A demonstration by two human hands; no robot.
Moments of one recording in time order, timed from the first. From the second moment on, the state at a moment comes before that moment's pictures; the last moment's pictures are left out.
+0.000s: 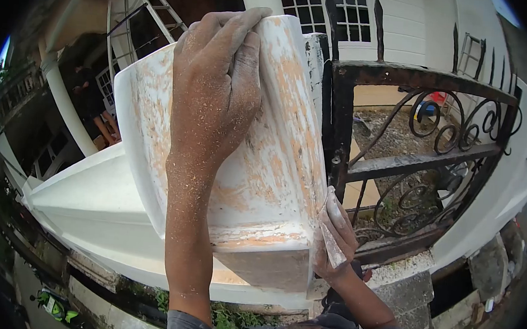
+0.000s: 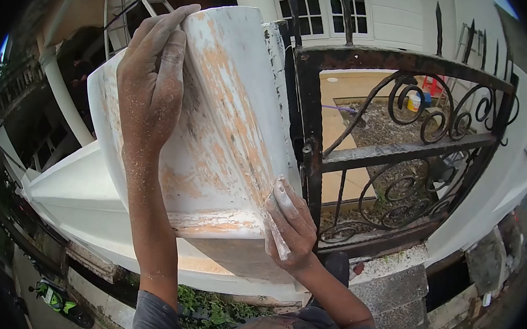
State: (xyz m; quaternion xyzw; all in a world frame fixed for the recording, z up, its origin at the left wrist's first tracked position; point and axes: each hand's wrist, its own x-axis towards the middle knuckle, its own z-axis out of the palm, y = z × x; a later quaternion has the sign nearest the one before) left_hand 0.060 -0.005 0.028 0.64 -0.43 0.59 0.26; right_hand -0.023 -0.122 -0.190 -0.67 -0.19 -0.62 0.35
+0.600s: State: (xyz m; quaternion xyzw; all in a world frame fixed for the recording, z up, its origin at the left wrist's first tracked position) left_hand 0.050 -0.006 0.029 0.64 -0.44 0.59 0.22; right_hand -0.019 -0.109 -0.195 -0.64 -0.16 -0.63 0.41
